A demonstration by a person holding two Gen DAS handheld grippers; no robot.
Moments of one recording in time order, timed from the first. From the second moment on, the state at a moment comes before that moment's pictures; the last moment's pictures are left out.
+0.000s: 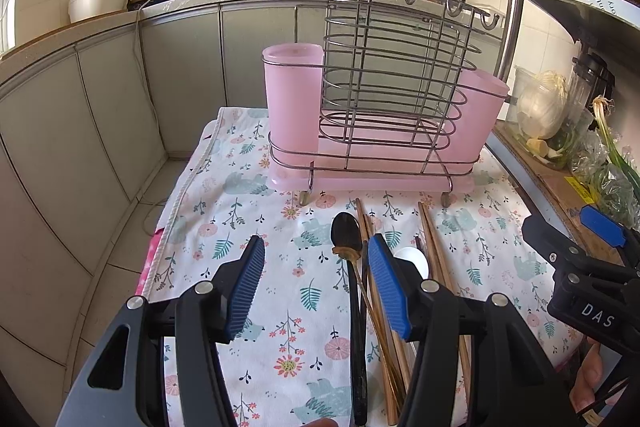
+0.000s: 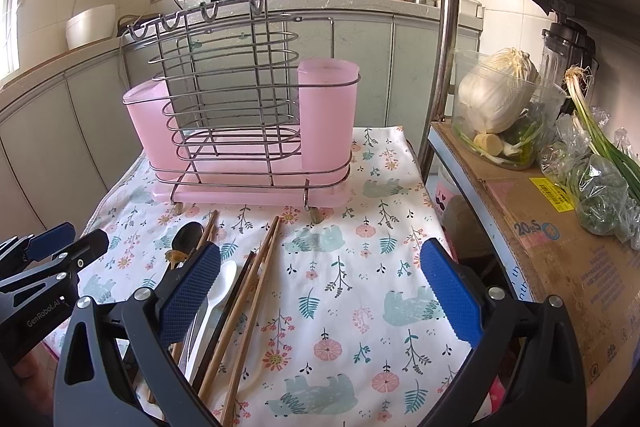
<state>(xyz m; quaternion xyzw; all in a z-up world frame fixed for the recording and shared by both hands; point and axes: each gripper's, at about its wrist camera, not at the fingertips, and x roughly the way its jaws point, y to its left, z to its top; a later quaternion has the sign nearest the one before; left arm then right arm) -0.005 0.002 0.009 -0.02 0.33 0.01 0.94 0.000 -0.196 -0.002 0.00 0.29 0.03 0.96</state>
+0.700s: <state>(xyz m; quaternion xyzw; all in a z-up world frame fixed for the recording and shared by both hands) -0.009 0.004 0.010 -0.03 0.33 0.01 0.94 -0.003 -0.194 -0.001 0.00 0.28 0.03 0.96</state>
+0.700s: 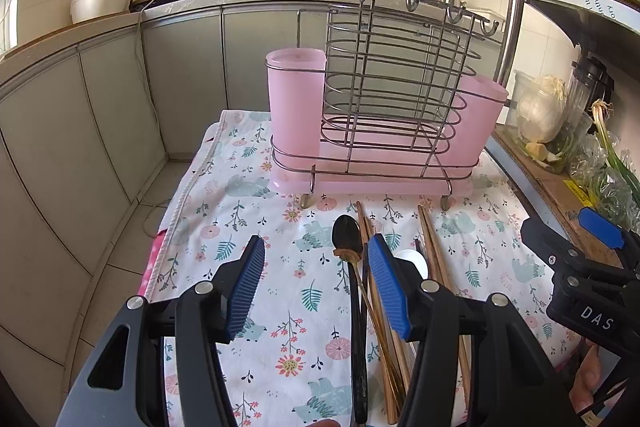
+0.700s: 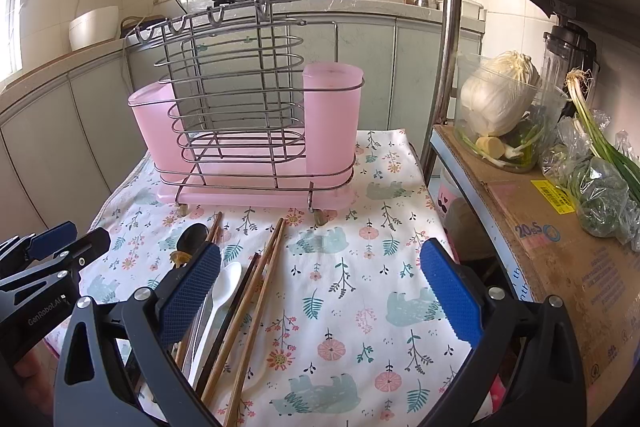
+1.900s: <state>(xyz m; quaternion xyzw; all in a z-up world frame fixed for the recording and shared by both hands) -0.015 0.005 0.016 -0.03 0.32 0.01 0.95 -0.009 -0.193 0.006 0.00 0.27 0.04 0.96</state>
